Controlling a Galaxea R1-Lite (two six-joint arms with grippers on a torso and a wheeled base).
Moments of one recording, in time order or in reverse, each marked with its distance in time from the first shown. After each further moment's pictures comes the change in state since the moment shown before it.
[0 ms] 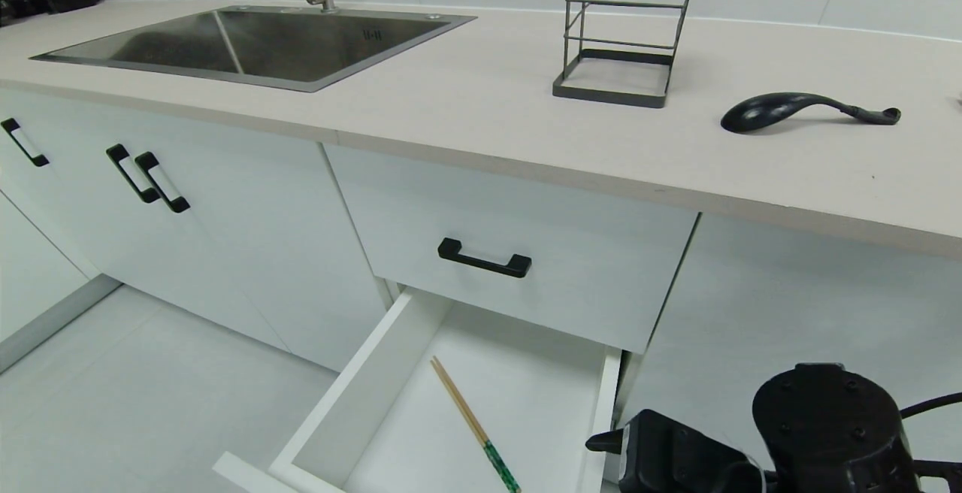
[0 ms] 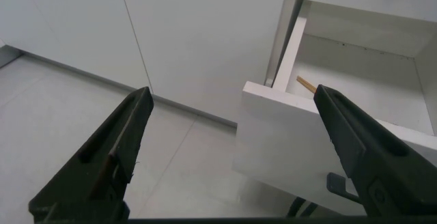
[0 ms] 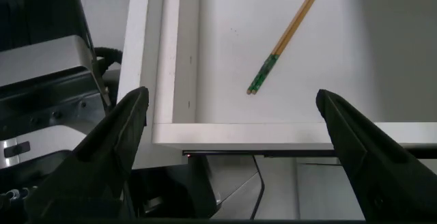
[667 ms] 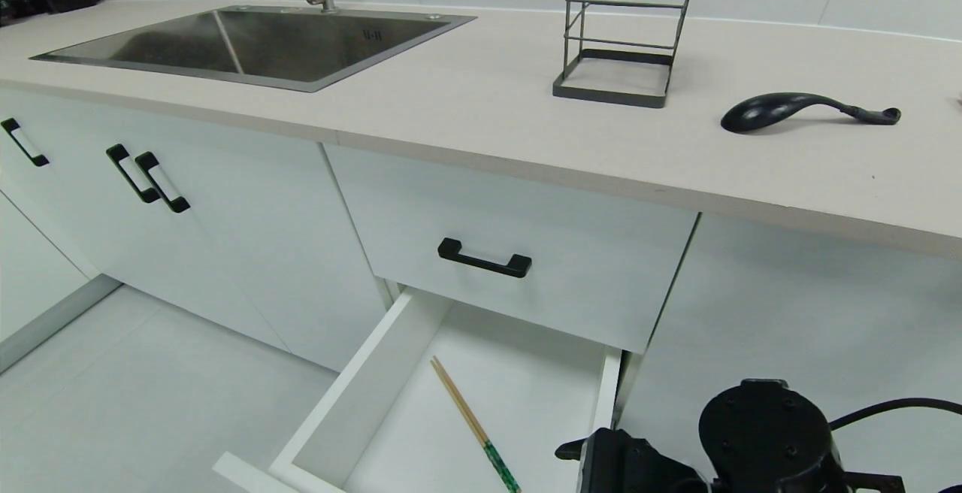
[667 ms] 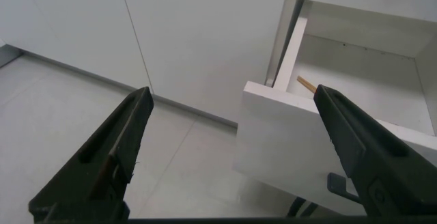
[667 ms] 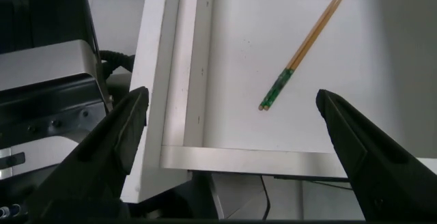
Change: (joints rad) left arm 0.000 0.000 0.000 0.000 0.000 0.000; right arm 0.028 0.112 -0.010 -0.115 0.001 -0.018
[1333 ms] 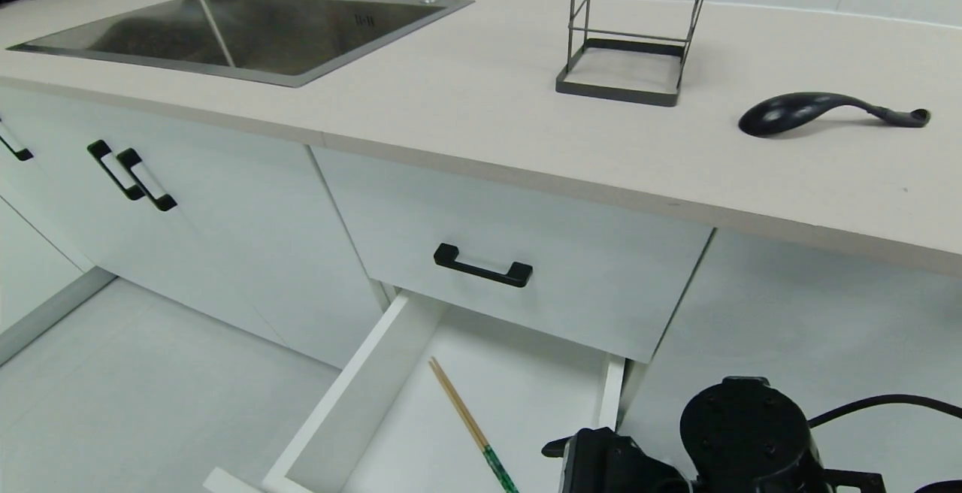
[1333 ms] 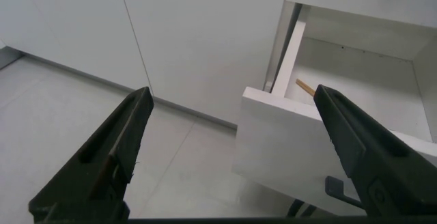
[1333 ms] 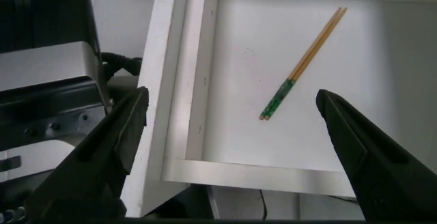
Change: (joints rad) left arm 0.000 0.000 0.000 0.000 0.000 0.000; right arm 0.013 0.024 -0.036 0.000 -0.001 -0.008
